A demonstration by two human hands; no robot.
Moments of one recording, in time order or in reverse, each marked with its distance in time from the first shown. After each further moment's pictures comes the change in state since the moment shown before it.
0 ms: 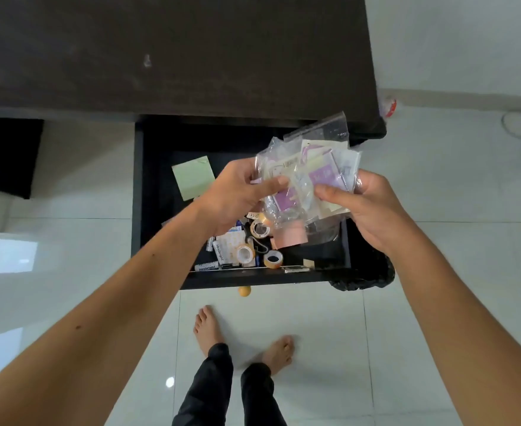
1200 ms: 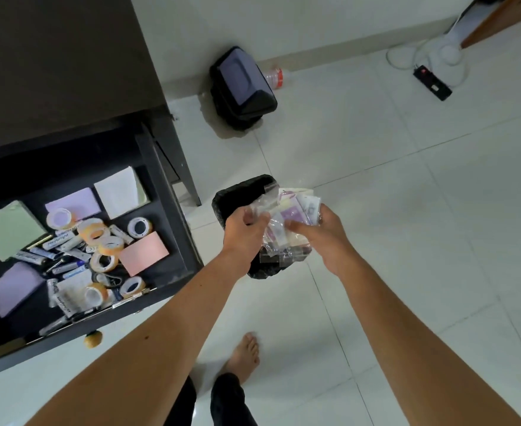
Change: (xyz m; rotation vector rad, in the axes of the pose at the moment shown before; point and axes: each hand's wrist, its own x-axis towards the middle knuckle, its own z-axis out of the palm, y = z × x) left_hand 0.088 -0.108 0.289 0.095 0.152 -0.269; right_hand -0.051 0.164 -0.197 0.131 0.435 0.279
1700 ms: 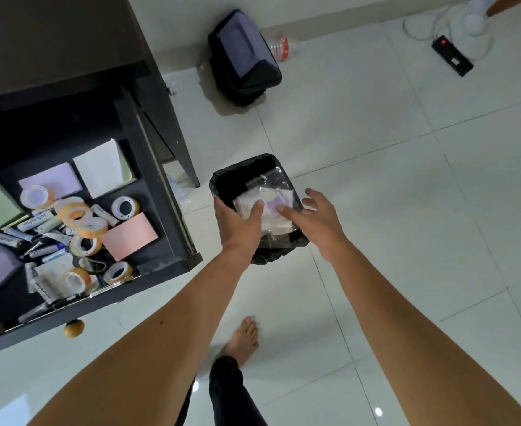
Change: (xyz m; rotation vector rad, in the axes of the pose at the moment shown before) left_hand 0.019 -0.041 0.014 0.017 0.210 -0.043; right_hand 0.032 0.040 0.012 -0.090 0.030 0.005
